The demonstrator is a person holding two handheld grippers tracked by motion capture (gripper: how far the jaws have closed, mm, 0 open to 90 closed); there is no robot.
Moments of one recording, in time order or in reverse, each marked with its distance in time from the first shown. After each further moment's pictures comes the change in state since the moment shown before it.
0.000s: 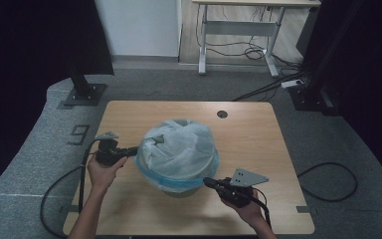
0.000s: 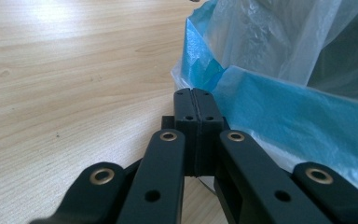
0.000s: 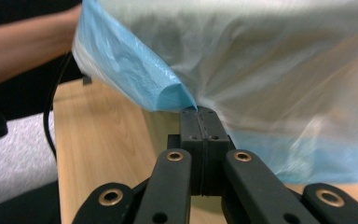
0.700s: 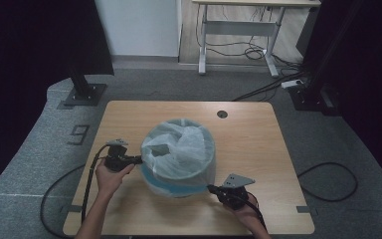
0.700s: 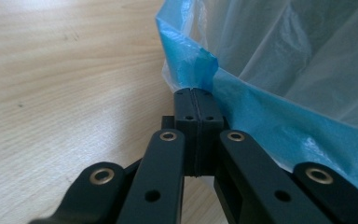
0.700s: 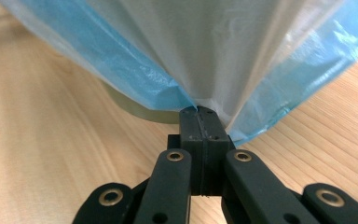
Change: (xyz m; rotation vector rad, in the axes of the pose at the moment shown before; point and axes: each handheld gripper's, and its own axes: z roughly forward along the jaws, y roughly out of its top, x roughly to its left) left arm 0.001 -0.019 0.033 0.106 -0.022 -0.003; right arm -0.020 -0.059 0.025 0.244 -0.138 0.071
